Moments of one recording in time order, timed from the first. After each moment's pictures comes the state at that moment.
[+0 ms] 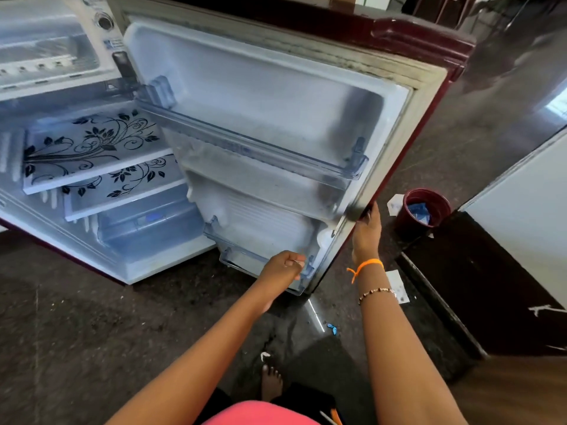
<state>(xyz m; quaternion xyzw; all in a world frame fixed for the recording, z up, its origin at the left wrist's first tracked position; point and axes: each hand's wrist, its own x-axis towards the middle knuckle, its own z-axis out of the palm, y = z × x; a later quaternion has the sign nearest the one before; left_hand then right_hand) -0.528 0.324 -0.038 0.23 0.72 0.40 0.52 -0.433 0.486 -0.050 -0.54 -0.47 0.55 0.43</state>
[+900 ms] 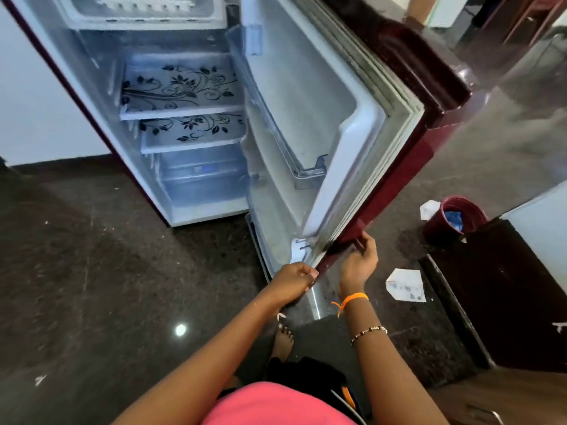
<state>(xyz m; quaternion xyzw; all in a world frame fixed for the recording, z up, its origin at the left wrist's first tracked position) -0.496 0.154 -0.053 0.19 0.72 0.43 0.51 -0.435 0.274 -0.081 -0.54 -0.50 0.50 0.45</state>
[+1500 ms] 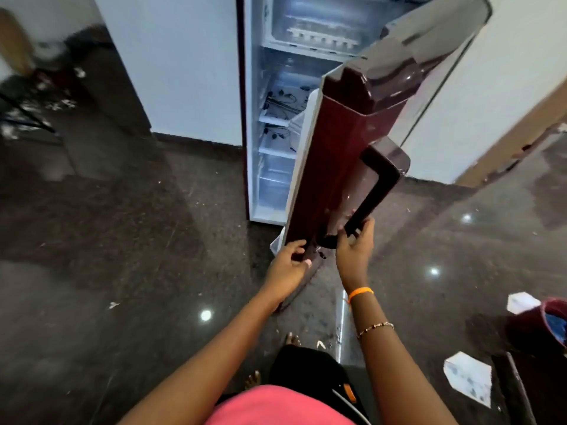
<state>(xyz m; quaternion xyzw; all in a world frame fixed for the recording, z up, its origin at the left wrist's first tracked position) -0.590 0.001 -0.049 0.06 0.77 0.58 0.26 -0.576 0.135 -0.051 -0.27 -0.74 0.53 0.32</state>
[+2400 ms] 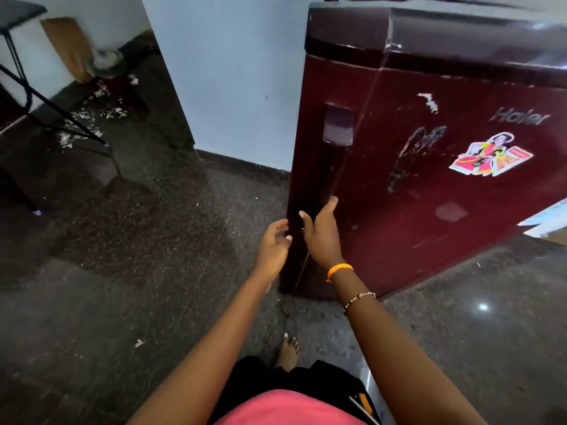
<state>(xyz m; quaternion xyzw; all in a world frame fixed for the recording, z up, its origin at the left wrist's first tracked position) -0.915 -0.048 -0.052 -0.06 0.76 0.62 0.16 -0.925 0.063 -0.049 -0.13 -0.86 0.48 0.10</state>
